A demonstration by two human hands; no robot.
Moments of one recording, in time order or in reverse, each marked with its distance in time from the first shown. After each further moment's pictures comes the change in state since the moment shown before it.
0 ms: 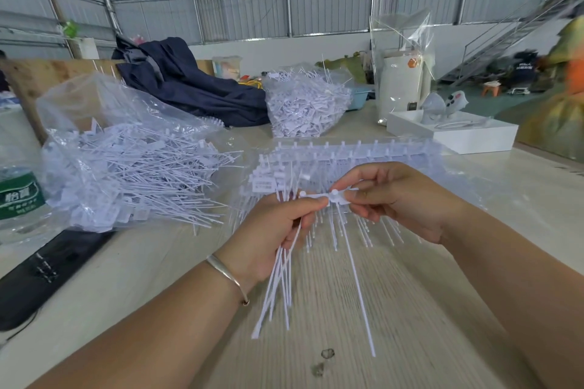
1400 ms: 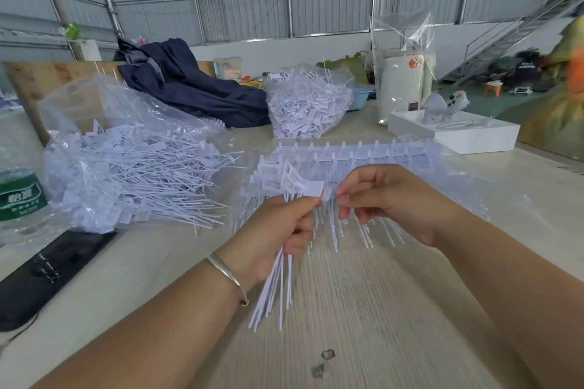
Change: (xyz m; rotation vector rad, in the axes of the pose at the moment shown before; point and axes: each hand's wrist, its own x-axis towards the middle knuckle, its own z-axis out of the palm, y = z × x) left_hand -0.006 0.007 0.003 -0.020 -0.035 -0.098; right_hand -0.001 -0.001 0.007 -0.074 0.076 0.024
